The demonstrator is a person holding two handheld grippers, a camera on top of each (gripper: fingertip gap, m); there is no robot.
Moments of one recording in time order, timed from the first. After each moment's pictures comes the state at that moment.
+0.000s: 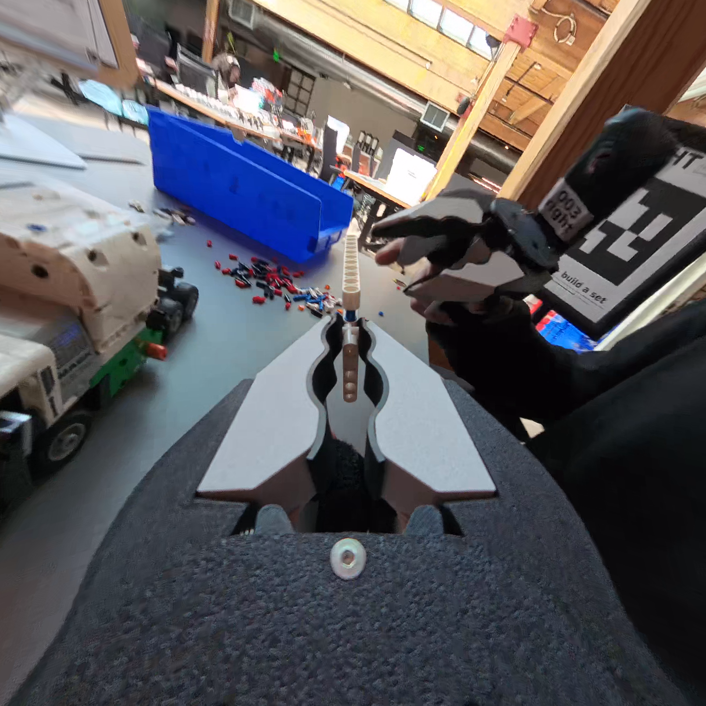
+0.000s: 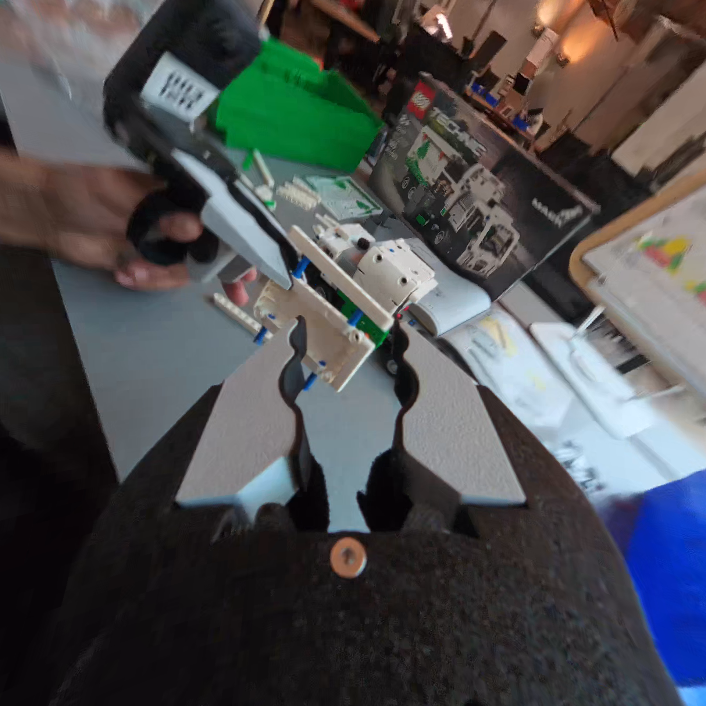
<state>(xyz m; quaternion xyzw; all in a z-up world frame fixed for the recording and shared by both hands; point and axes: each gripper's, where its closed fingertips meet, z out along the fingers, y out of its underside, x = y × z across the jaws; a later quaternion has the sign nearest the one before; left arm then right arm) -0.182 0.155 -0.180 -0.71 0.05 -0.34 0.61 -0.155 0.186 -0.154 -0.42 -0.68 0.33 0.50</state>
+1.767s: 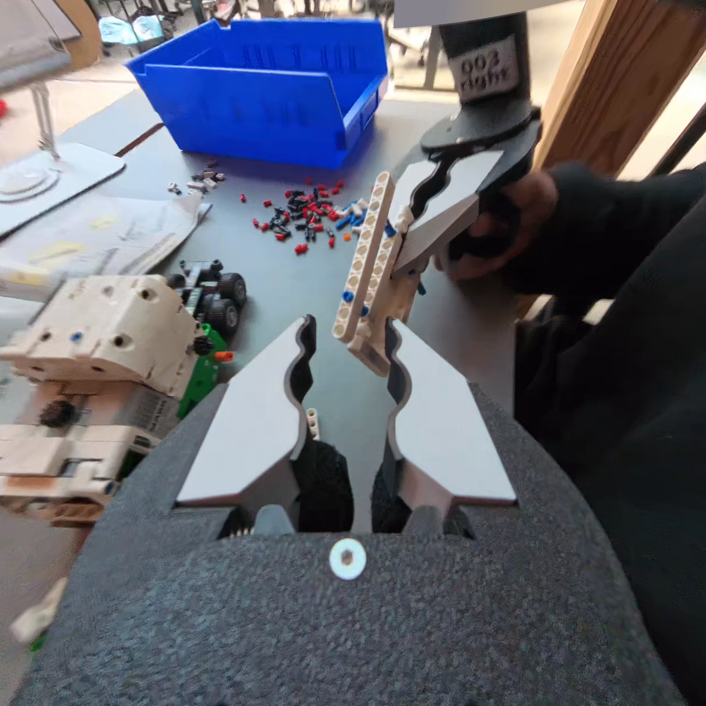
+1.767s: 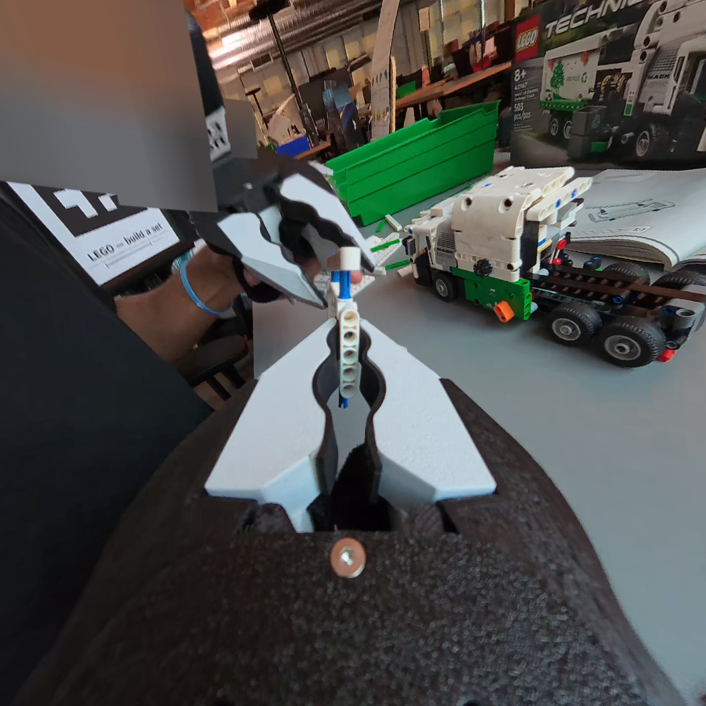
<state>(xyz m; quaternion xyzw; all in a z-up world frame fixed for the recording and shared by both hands) -0.176 0.163 -0.195 -0.81 0.23 -0.09 0.53 -0.153 0.177 -0.193 -0.47 -0.58 0.63 0.23</state>
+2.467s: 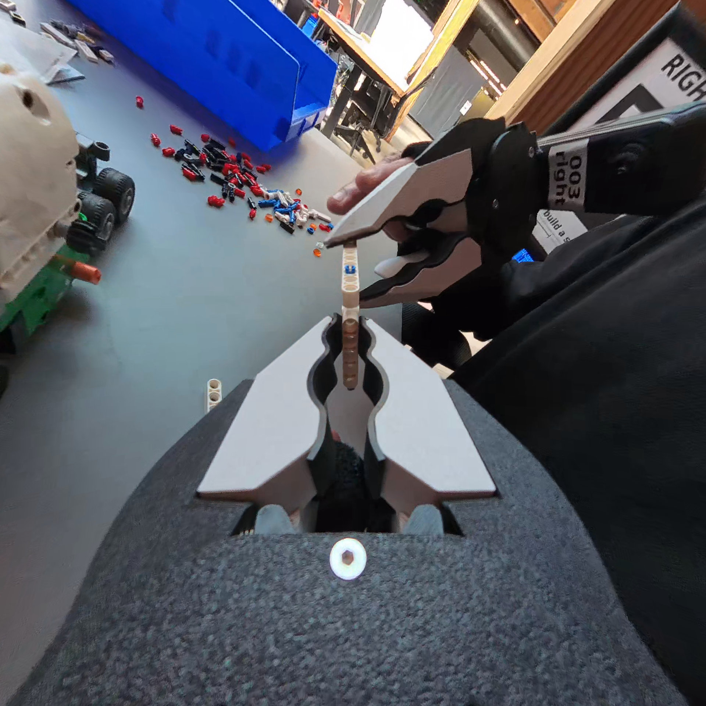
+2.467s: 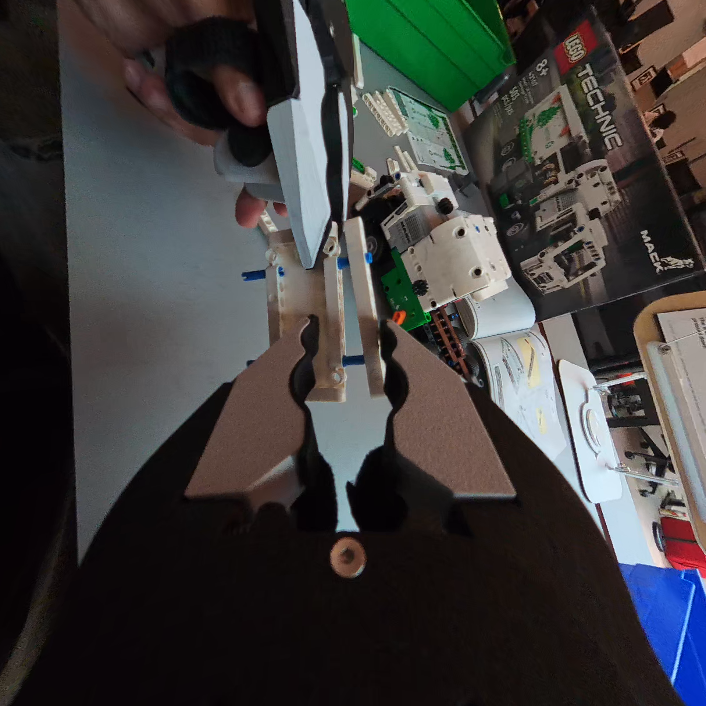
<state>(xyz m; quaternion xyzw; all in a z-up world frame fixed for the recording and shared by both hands) -0.167 0.150 -0.205 -0.78 0.07 -0.40 0.48 -0.167 0.177 -0.203 -0.30 -0.82 0.23 0.44</state>
